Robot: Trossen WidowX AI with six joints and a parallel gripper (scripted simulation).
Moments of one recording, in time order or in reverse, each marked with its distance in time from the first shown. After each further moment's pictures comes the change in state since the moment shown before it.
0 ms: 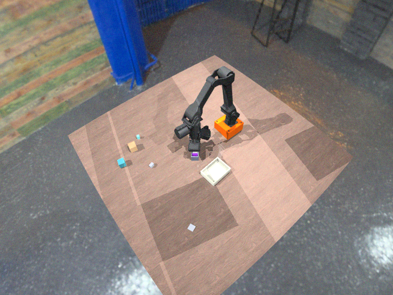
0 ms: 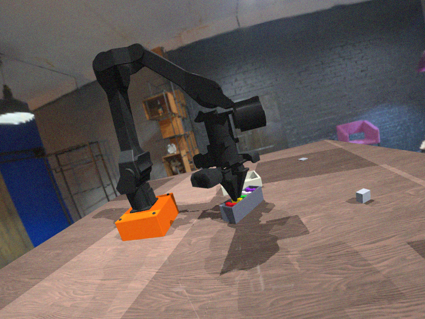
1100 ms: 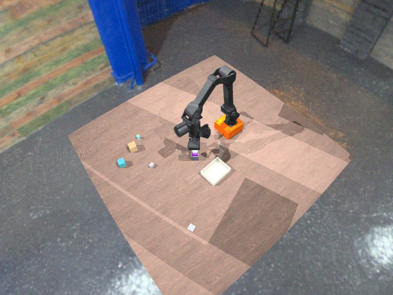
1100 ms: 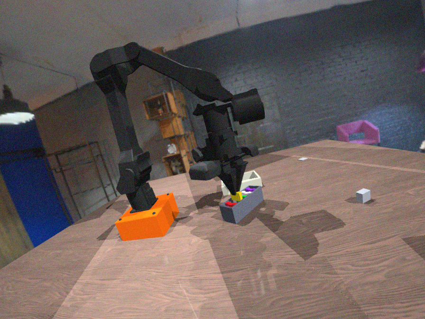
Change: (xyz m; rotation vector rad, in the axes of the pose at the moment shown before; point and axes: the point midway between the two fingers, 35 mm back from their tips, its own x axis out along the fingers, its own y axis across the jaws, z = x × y) arm -0.016 -0.001 -0.001 -0.004 0.001 -0.001
